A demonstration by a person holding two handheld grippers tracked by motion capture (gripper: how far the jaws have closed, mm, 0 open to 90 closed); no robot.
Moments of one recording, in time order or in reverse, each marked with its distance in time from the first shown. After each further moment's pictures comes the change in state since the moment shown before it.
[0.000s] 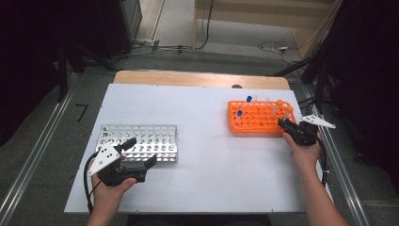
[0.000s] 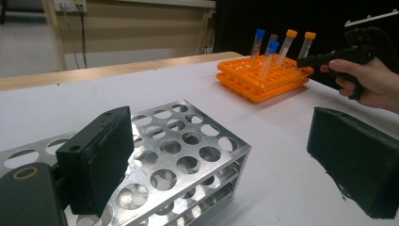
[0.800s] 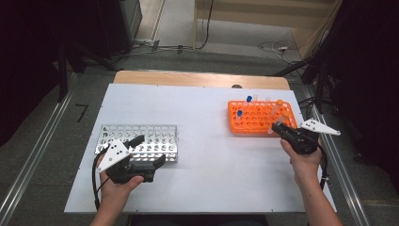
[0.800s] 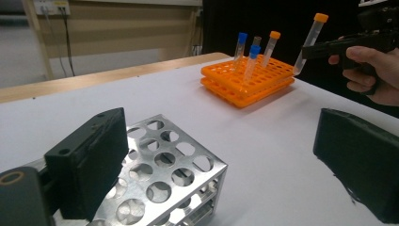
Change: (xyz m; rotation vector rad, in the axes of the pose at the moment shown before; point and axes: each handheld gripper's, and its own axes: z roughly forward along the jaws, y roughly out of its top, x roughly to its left) left arm -0.018 0.017 0.015 0.014 -0.053 0.028; right arm 0.055 0.015 -0.047 -0.028 0.161 -0.094
